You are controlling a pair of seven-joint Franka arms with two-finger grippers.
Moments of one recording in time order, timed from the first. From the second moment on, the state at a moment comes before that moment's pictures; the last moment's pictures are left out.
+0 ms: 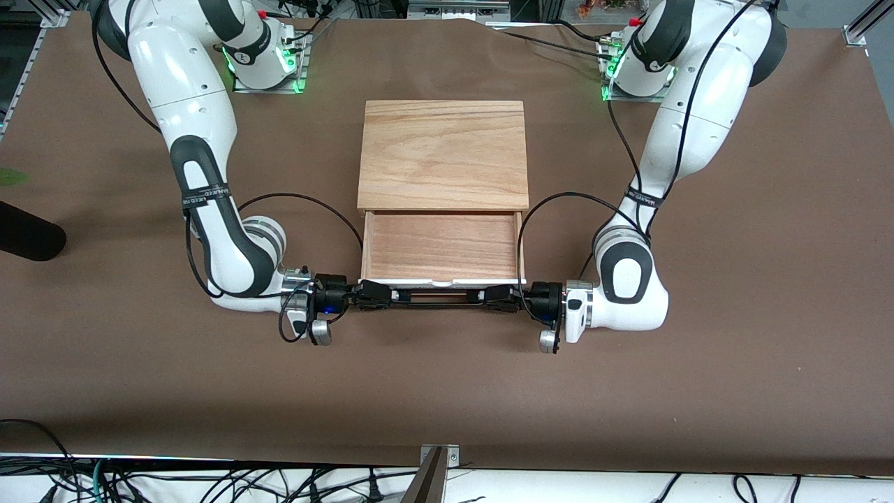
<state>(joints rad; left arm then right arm) -0.22 0.99 -0.12 -1.25 -1.47 1.91 0.66 0.28 0.90 0.03 -1.40 1.62 1.95 -0.79</state>
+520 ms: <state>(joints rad) -0.22 1.00 -0.11 -1.25 -1.46 1.91 0.66 0.26 0.90 0.03 -1.37 1.63 1.97 -0.79</state>
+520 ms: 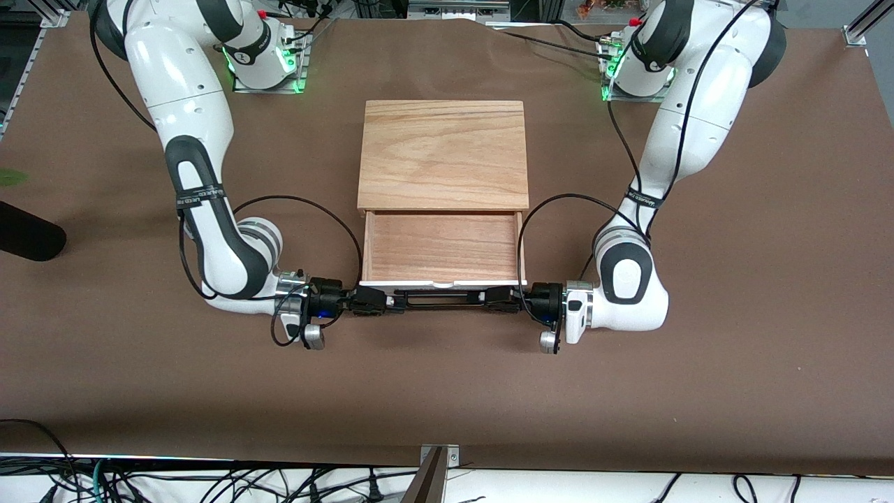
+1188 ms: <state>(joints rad) -0.22 1.00 -0.11 -1.25 -1.46 1.91 0.66 0.26 0.90 0.03 -1.34 1.55 1.97 -0.79</state>
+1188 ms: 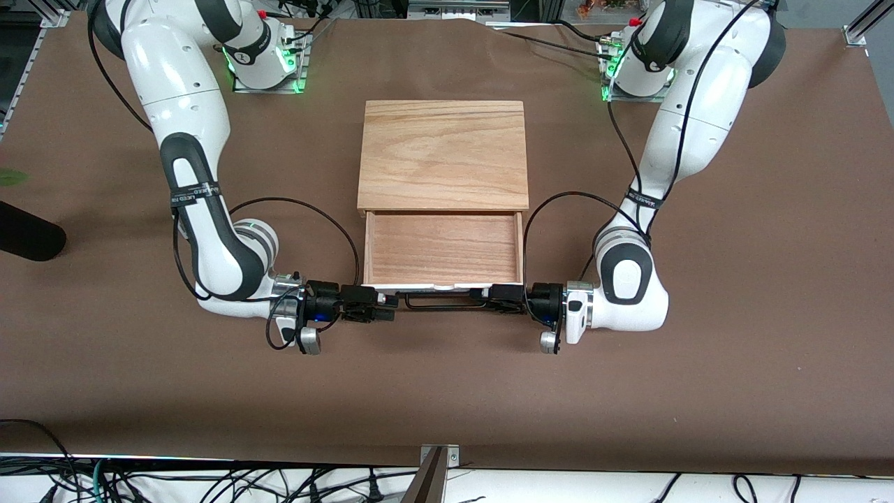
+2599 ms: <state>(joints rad) -0.10 0.75 0.06 -1.19 -0.79 1.64 0.65 0.26 0.55 -0.24 -1.23 0.28 1.58 -0.57</state>
